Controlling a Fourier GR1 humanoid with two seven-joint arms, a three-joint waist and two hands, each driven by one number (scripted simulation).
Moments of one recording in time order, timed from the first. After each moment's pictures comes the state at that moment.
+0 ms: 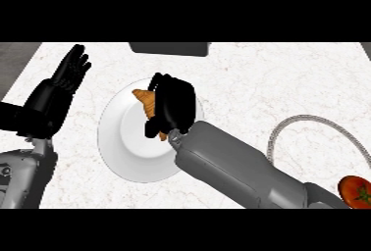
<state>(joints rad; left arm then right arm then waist) -0.34 0.33 0.00 -1.57 0.11 -0.02 0.11 -1.00 0.00 0.80 -1.06 0.56 -0.45 1.00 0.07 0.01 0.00</state>
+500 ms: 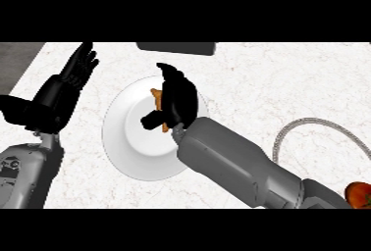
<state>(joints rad) -0.38 0.31 -0.01 -1.54 0.11 -0.04 0.10 -1.03 0.00 0.83 -0.92 0.32 -0.70 0.84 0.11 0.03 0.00</state>
